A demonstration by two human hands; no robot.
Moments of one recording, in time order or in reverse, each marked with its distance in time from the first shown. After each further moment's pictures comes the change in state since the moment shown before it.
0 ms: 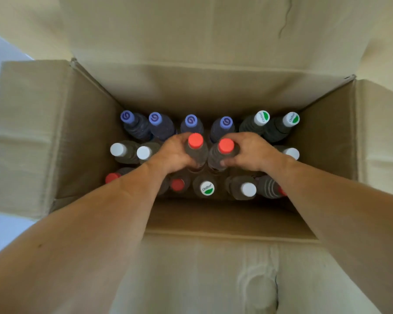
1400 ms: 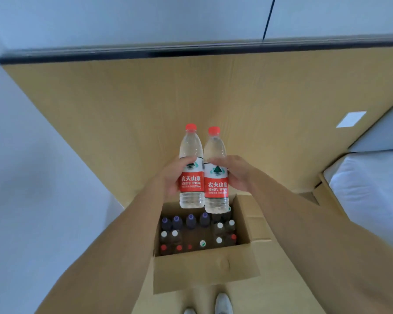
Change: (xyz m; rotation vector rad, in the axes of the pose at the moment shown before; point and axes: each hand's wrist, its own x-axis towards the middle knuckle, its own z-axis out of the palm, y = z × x) left_hand -0.453 0.416 -0.253 -0.713 -0.133 0.152; right_hand -0.430 -0.341 -0.315 1.230 0.235 -0.031
